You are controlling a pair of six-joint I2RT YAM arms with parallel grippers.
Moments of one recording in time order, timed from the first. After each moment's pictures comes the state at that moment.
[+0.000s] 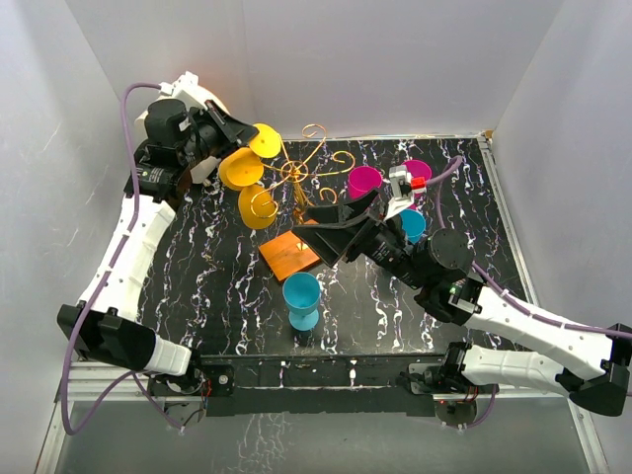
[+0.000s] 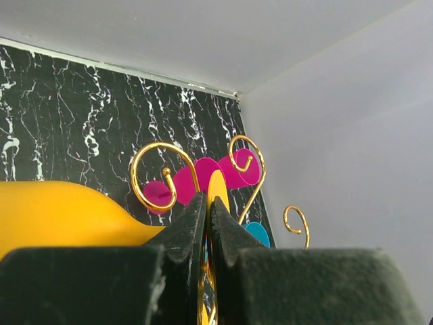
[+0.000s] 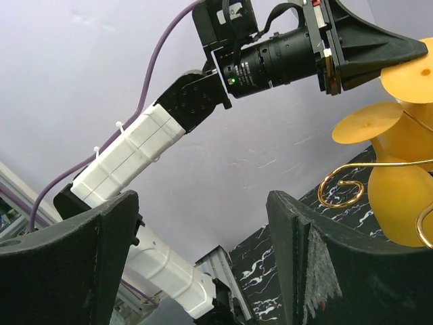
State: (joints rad) left arm -0.23 1.42 1.58 -0.37 0.30 -0.73; right arm 1.06 0.96 0.95 0.41 0.03 0.61
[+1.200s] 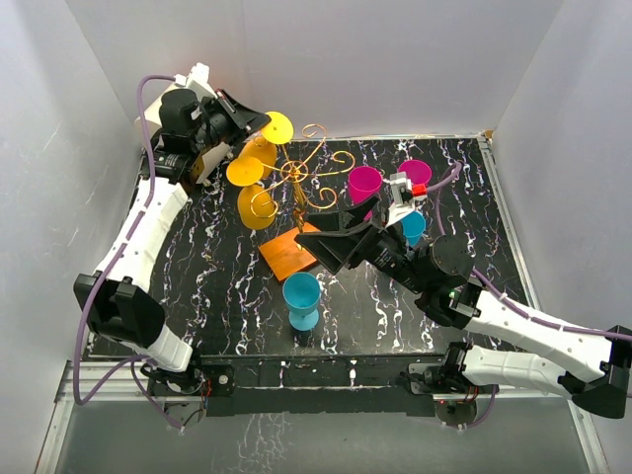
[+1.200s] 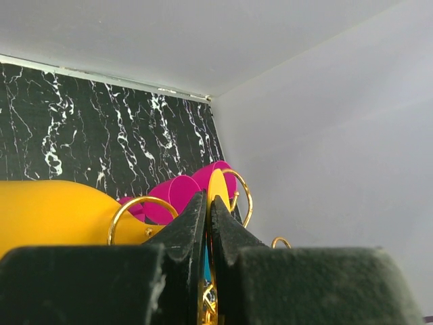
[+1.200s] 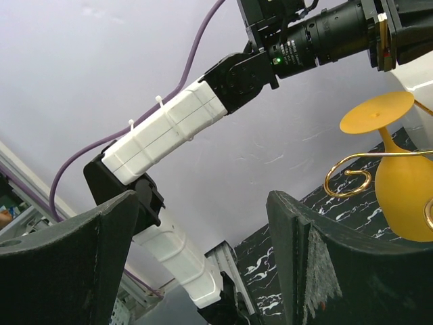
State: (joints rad) left arm -0.23 1.56 1.62 -0.22 0.39 -0.83; right arm 1.06 0.93 0.89 0.46 0.00 0.63
